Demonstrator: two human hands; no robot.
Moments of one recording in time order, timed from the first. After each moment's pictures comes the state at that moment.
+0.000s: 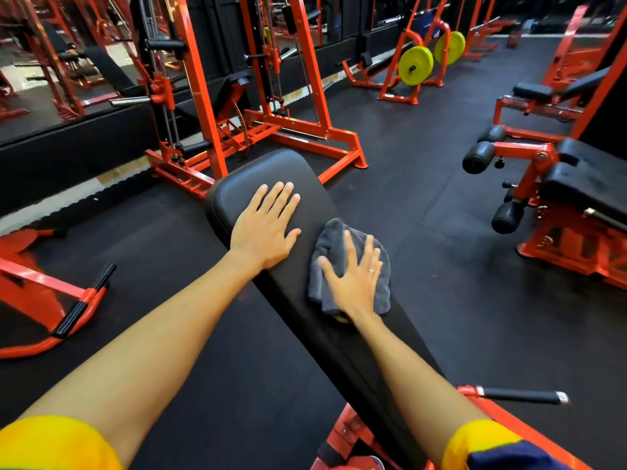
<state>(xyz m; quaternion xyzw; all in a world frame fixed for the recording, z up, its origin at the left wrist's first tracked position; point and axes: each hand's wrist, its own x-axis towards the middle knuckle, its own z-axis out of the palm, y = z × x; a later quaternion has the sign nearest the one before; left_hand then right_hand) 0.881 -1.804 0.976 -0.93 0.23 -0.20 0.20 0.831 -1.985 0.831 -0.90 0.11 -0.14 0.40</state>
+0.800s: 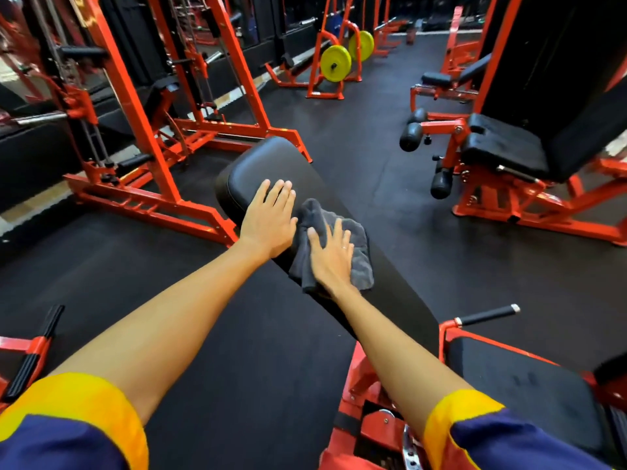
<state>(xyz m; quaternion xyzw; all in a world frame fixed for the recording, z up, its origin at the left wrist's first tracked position) 0.859 -1.769 0.979 -0.90 0.32 -0.20 0.23 0.785 -1.885 0.891 -0.84 0.21 -0.14 0.47</state>
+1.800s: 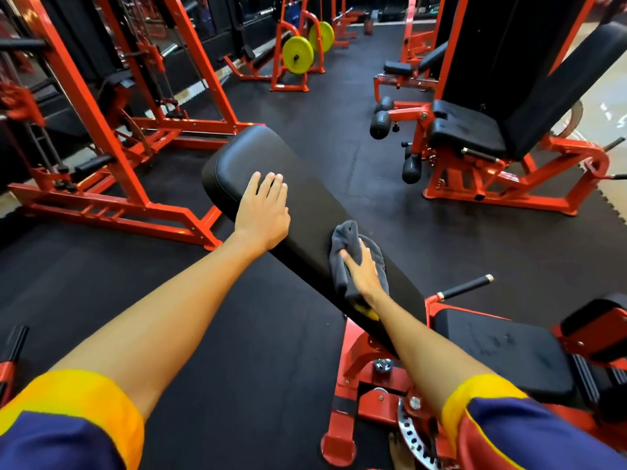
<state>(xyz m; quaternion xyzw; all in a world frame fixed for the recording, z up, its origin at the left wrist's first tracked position) 0.859 -1.765 0.970 -0.89 0.35 -0.20 0.22 0.743 -1.947 0.797 -0.81 0.29 -0.12 0.50</state>
